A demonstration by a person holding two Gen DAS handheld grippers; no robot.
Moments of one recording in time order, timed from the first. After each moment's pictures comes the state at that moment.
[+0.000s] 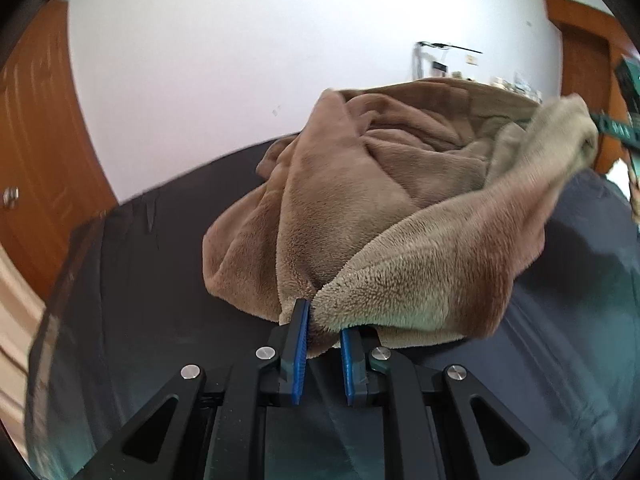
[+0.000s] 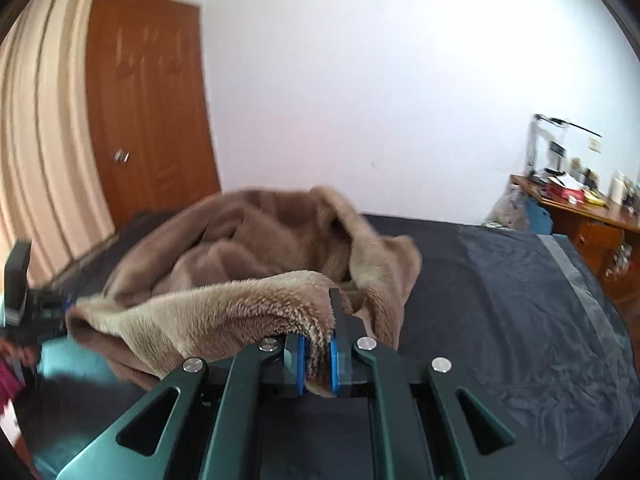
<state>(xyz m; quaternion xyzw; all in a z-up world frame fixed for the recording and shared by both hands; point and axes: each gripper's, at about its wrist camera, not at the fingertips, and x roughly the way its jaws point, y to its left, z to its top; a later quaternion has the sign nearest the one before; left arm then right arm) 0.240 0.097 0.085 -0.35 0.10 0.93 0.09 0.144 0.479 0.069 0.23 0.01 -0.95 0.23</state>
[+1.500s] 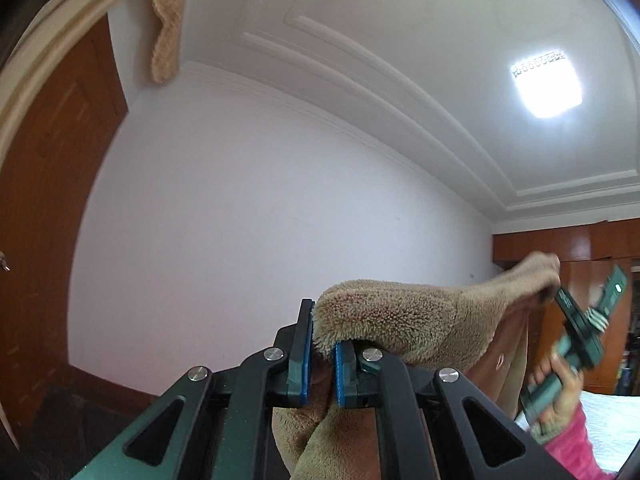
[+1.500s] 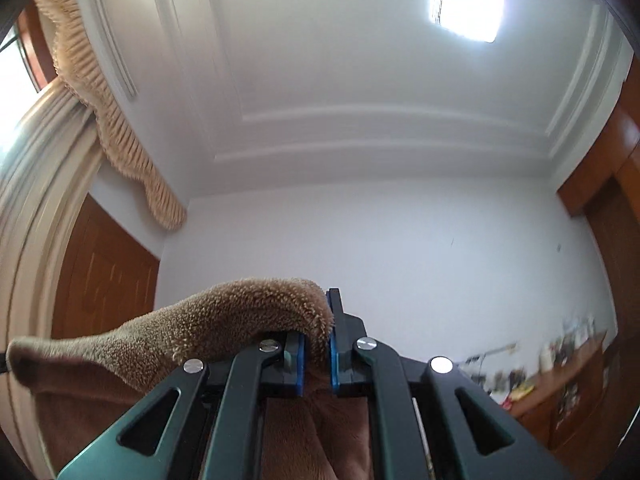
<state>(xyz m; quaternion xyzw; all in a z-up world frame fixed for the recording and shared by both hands) 0.414 0.091 0.417 0.06 -0.13 0.97 0.19 0.367 0.504 0.397 -0.27 -0.05 -0.96 0.06</state>
